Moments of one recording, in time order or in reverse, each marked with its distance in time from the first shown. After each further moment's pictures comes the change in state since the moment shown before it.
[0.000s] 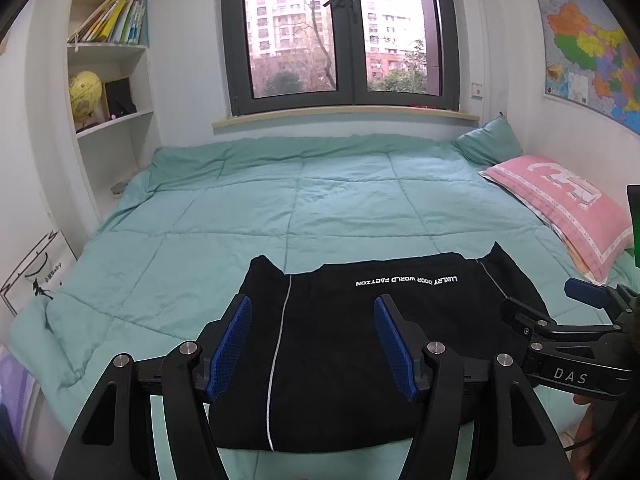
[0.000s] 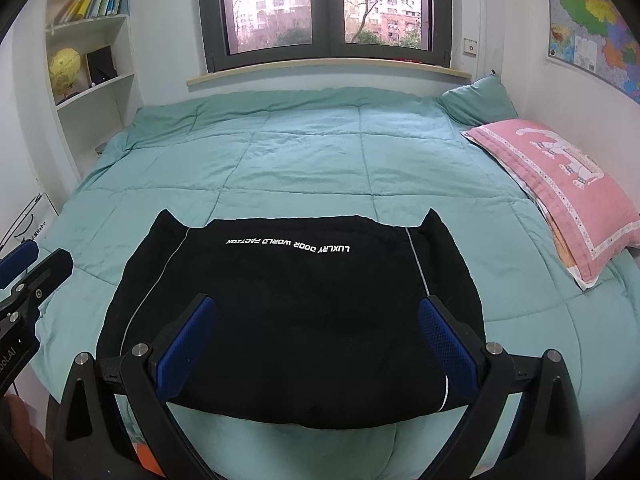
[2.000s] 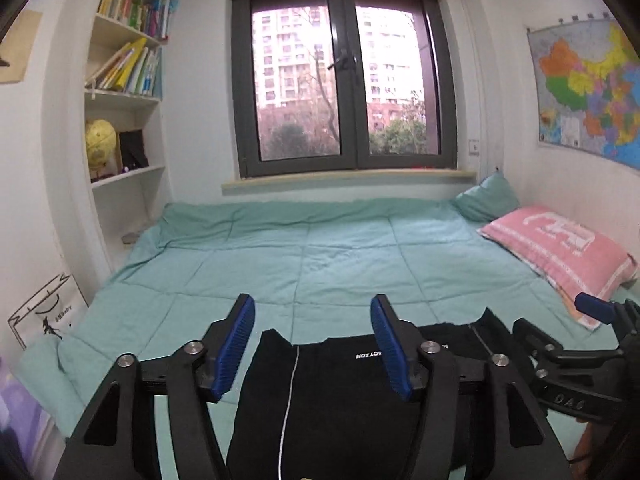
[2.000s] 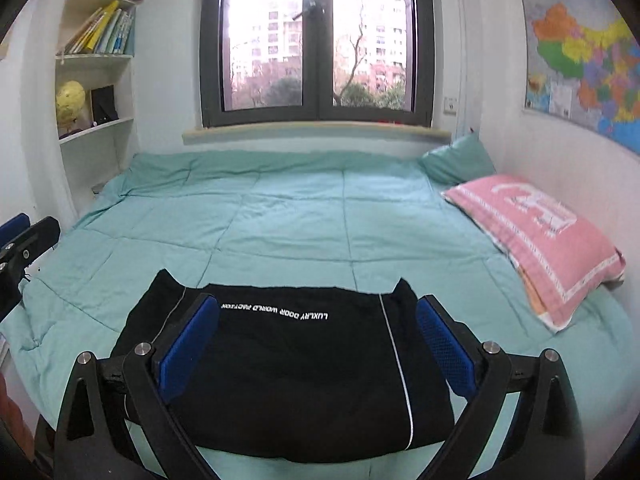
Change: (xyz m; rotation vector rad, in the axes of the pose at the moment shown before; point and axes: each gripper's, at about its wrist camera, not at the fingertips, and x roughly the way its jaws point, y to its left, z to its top) left arm -0.060 0.012 0.047 -0.011 -0.222 0.008; right arm -0.054 0.013 0.035 -0.023 -0.219 -0.061
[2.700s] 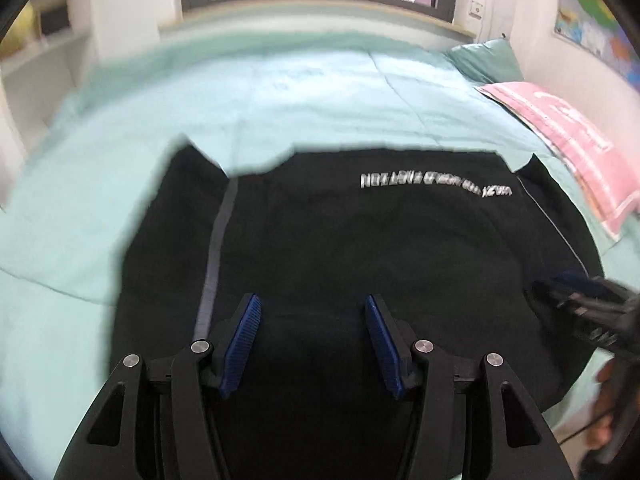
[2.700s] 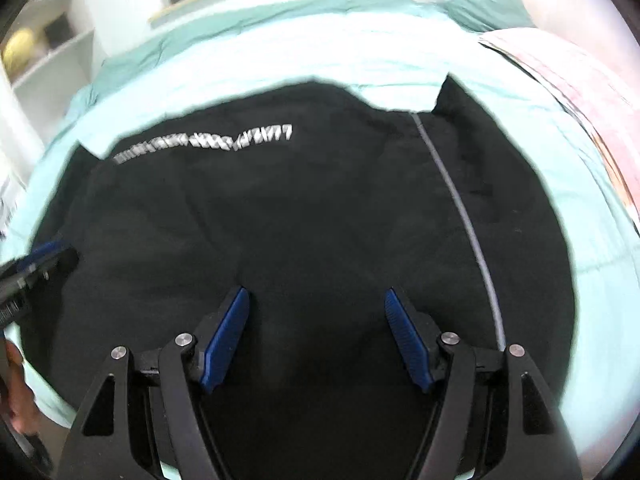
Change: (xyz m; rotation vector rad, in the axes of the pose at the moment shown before) left arm 0.199 -0.004 -0.146 0.039 0.509 -0.120; right arm 0.197 -0.034 -0.131 0.100 0.460 0.098
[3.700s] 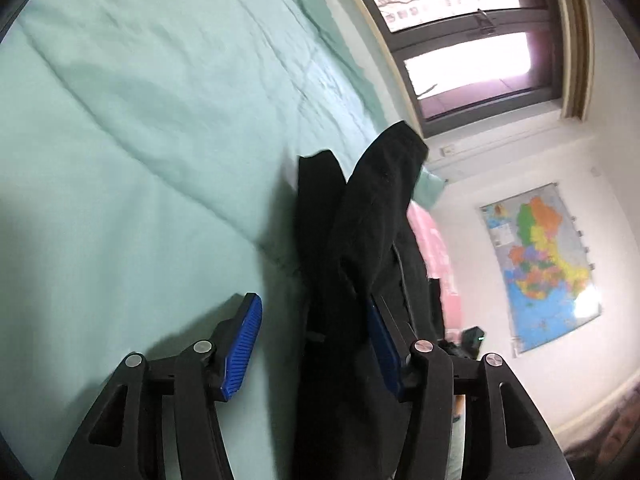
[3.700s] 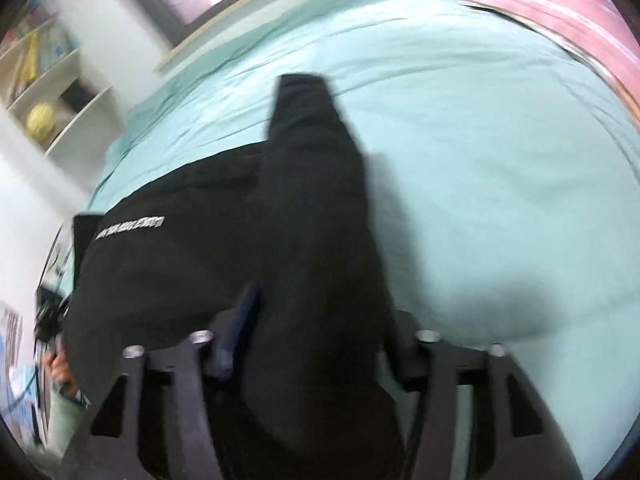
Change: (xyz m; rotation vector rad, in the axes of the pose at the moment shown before) left arm 0.065 0.236 -0.089 -0.658 0.050 -0.743; right arm 0.040 -0.186 0.051 0.135 0.012 0.260
